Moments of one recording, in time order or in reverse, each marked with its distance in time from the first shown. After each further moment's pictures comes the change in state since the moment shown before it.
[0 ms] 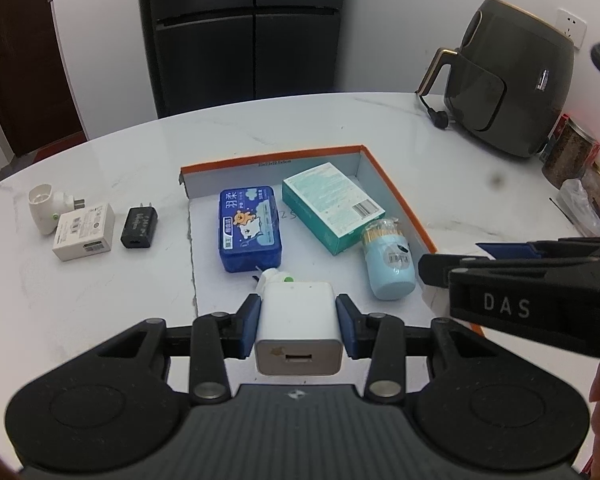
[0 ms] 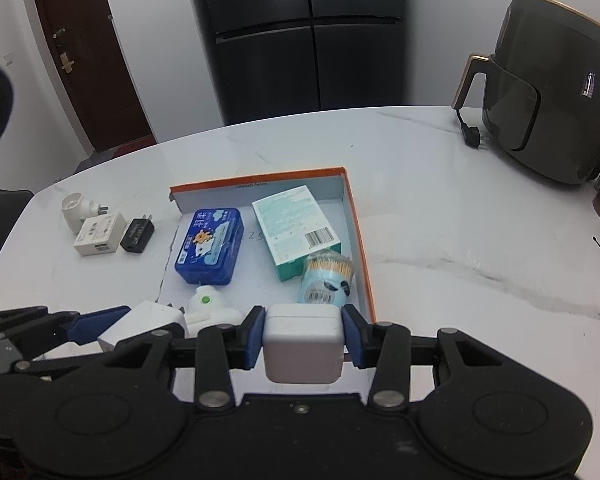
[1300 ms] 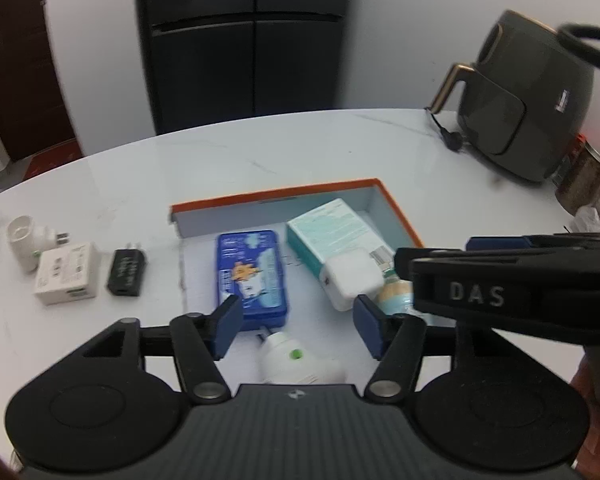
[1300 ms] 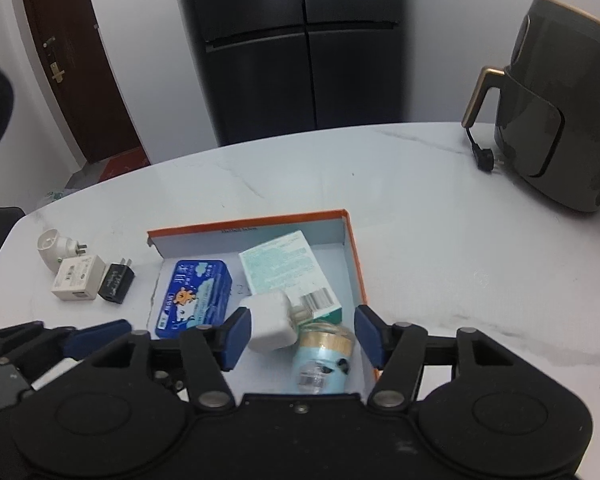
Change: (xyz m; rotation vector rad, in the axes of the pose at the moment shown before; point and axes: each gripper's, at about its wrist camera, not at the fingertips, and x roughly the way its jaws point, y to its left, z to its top) left arm 0.030 0.012 0.038 -0.013 -0.021 -0.001; right arm 0.046 -0.001 0.049 0.014 -0.020 -0.007
